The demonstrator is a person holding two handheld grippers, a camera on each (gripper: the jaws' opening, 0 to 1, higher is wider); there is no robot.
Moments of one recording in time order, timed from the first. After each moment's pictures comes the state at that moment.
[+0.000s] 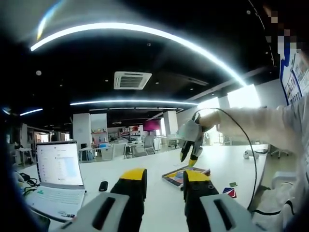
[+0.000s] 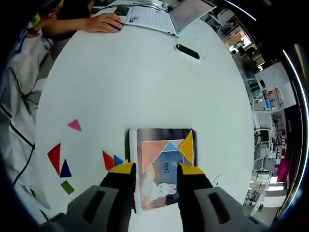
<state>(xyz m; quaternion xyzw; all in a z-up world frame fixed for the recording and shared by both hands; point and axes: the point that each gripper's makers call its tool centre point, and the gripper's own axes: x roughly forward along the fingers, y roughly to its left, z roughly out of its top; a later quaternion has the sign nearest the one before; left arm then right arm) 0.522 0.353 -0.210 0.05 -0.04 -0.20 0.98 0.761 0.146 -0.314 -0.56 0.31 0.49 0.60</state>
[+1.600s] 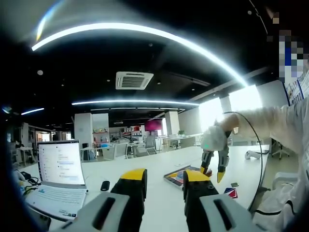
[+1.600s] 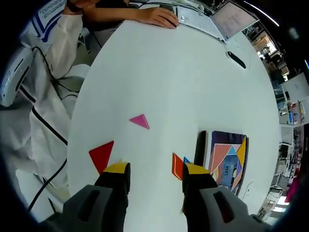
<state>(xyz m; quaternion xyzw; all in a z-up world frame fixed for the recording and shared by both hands) 0.522 0.359 -0.210 0.05 -0.04 -0.19 0.98 0.647 0.133 -0.366 -0.54 0.34 0.58 0.51</state>
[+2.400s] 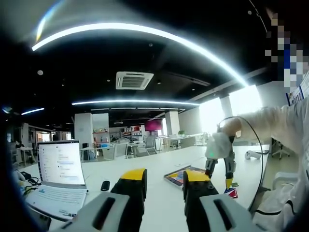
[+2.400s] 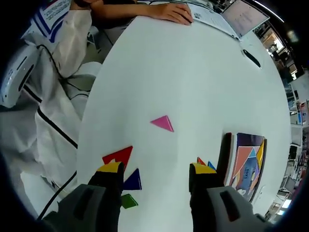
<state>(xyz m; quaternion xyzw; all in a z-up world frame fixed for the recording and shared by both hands) 0.523 0.360 -0.210 0.05 -0.04 -0.19 0.98 0.617 0.132 -0.392 -0.53 0.37 0.60 0.48</state>
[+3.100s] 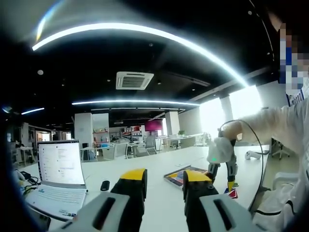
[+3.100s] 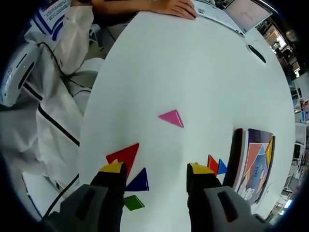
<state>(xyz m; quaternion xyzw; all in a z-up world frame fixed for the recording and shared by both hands) 0.523 0.359 -0.211 0.05 -0.04 -0.19 0.98 0.605 0.123 -0.405 -0.52 0.39 0.61 0.46</state>
